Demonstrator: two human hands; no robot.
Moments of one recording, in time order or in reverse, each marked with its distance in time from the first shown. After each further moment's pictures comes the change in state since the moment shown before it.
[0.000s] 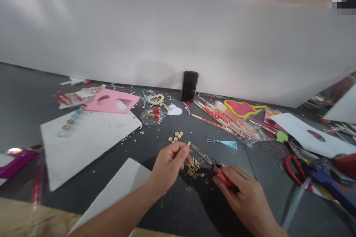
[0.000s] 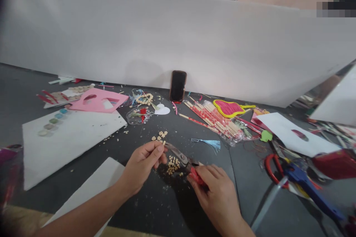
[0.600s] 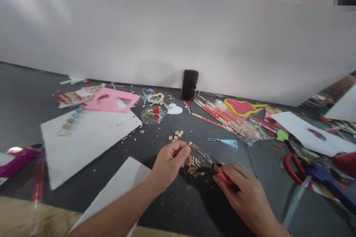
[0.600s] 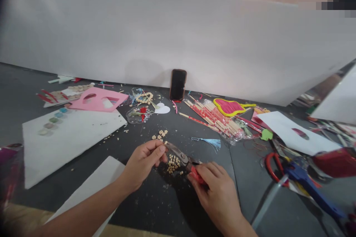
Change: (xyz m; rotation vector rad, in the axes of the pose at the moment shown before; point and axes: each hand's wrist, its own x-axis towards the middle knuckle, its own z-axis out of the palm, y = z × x) left_hand 0.002 0.000 -0.003 0.061 -0.045 0.003; right_hand 0.000 0.000 0.000 0.007 -0.002 -0.015
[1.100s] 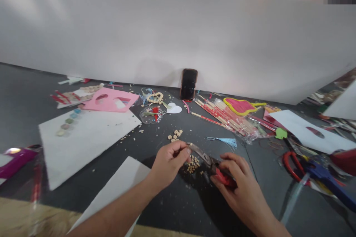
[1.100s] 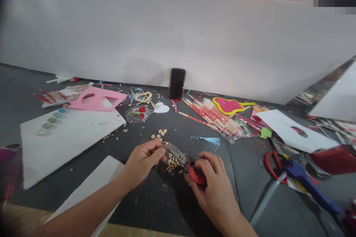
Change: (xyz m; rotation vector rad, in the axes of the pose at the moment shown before) left_hand 0.000 0.004 -0.002 0.225 -0.007 0.030; right_hand -0.003 0.004 0.004 -0.037 0.028 0.058
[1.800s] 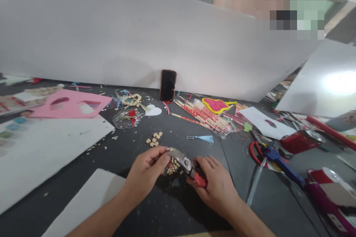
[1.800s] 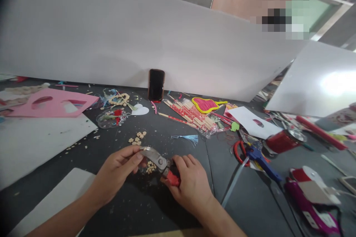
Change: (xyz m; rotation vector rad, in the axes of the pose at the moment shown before) left_hand -0.009 0.001 0.004 -0.158 -0.082 -0.036; right_hand 0.000 -0.015 -0.009 -0.037 -0.254 0.095
